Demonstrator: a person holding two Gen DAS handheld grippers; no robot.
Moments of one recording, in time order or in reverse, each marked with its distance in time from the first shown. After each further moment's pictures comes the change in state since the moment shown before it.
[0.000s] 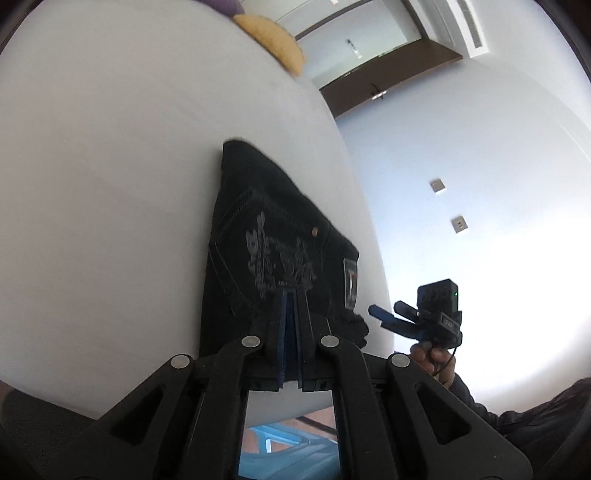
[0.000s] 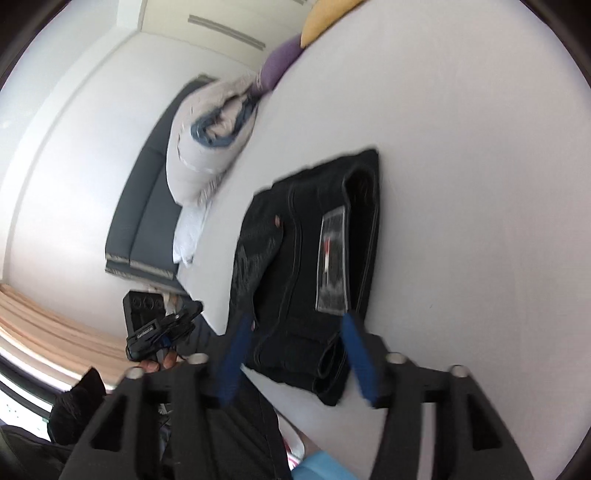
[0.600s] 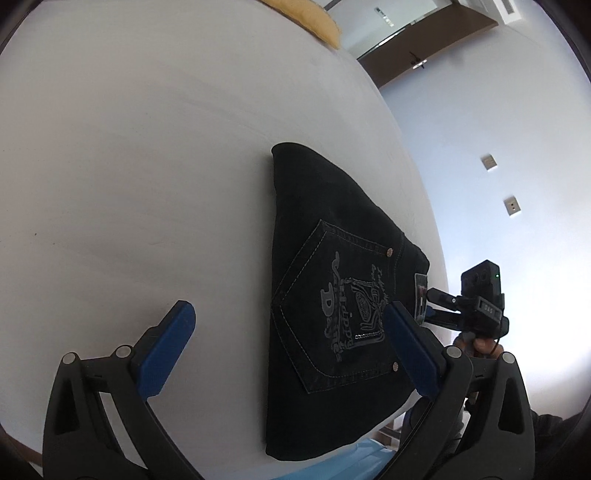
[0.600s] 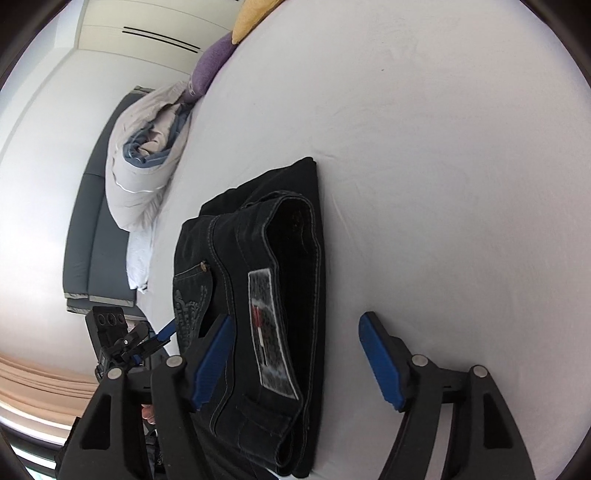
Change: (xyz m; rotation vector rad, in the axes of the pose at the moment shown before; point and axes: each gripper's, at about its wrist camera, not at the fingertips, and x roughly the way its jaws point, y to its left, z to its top) left arm 0.066 0.030 0.048 0.026 0.158 0.208; right arm 0.055 -0.023 0.043 0.151 0.047 -0.195
